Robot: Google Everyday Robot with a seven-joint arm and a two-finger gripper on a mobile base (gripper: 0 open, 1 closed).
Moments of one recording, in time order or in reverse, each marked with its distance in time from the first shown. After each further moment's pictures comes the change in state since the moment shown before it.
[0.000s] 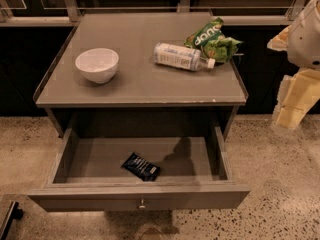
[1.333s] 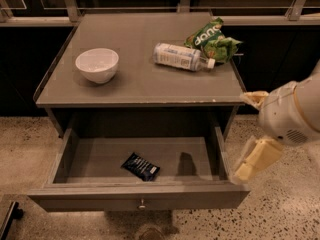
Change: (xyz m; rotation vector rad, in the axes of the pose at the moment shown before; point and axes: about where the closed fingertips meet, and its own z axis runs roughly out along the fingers) arm -0.018 0.064 0.089 -0.040 -0.320 0.094
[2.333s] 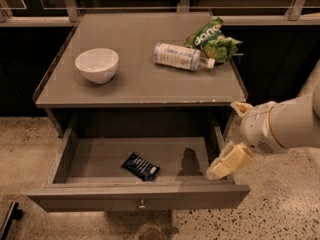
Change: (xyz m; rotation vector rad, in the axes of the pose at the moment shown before) arm 0.008 -0.018 0.064 0.093 -0.102 0.105
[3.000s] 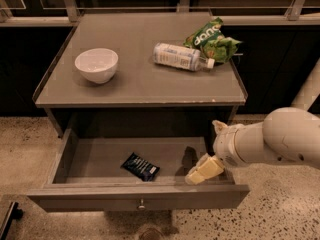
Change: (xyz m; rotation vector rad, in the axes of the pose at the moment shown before) arm 0.032 0.004 0.092 0.013 -0.014 0.094
